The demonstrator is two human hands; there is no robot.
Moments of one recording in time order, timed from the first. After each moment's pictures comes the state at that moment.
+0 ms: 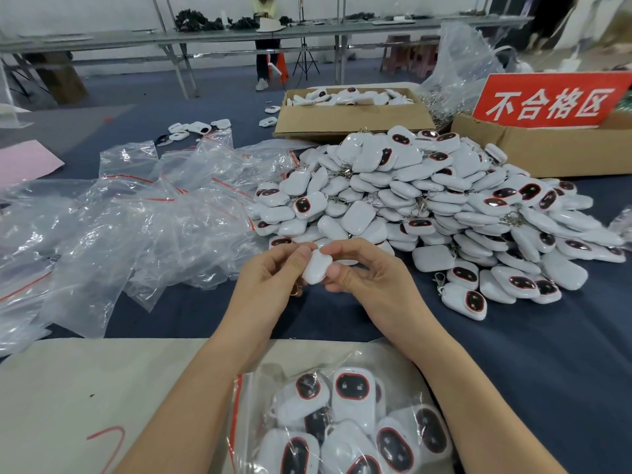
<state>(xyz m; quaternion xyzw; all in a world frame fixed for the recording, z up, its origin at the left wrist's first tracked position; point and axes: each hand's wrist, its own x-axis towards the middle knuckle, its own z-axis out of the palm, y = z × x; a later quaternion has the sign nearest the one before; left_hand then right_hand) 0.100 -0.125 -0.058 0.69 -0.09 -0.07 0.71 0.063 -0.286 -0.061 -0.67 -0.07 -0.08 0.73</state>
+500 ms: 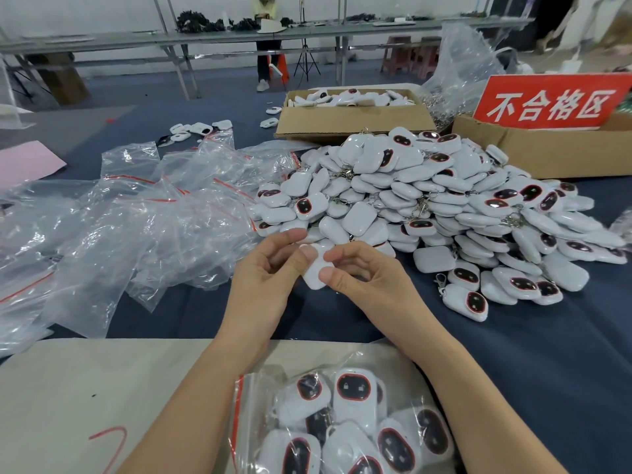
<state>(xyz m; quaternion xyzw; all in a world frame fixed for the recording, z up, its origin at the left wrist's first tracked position) 0.098 -0.125 -0.054 0.64 -0.09 -0.05 0.76 0.064 -0.286 -0.061 -0.71 -0.03 -0.08 0.70</state>
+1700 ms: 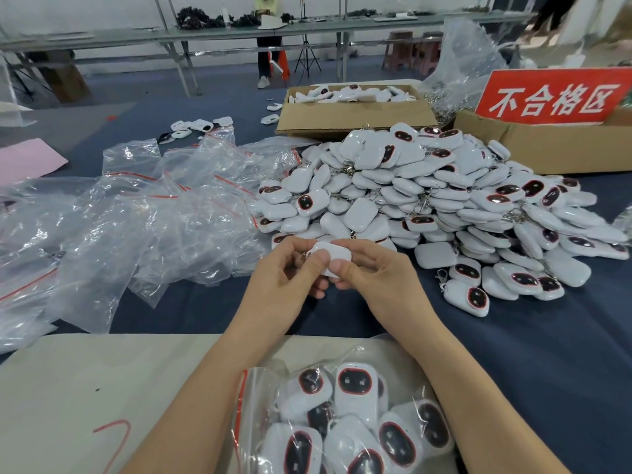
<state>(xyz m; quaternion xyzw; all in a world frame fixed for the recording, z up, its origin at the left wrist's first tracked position) 0.099 -0.130 -0.064 0.71 -0.16 -0.06 0.69 0.068 -0.287 -0.069 -0.70 0.01 -0.09 0.71</state>
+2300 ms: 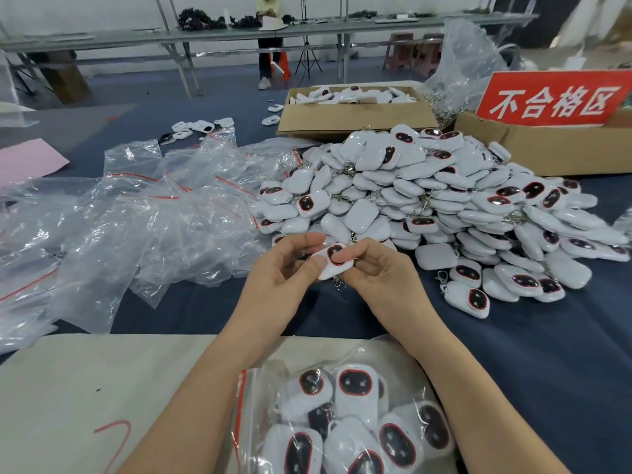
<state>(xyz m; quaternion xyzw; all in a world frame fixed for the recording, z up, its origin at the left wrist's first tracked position) 0.098 -0.127 -0.061 0.69 -0.16 -0.06 0.71 0.066 -0.287 -0.068 -0.69 -0.04 -0.10 0.72</state>
